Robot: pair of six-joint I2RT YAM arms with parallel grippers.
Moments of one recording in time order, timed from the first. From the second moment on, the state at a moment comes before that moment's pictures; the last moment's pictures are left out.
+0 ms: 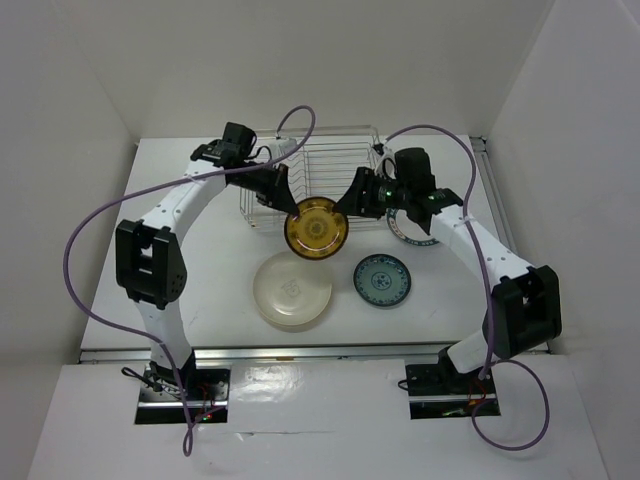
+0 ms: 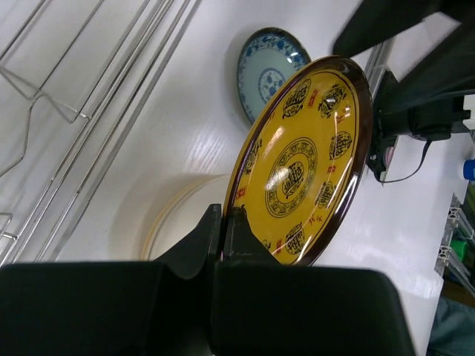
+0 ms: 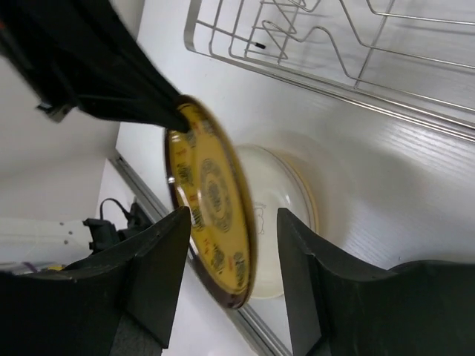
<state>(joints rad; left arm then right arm) -0.26 1.91 1.73 -0.85 0.91 0.16 0.34 1.48 1.19 -0.27 -0.60 0.55</state>
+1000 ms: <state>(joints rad) -0.30 1.89 1.80 -0.93 0.77 0.21 0.33 1.38 1.06 -0.36 -0.58 0.57</state>
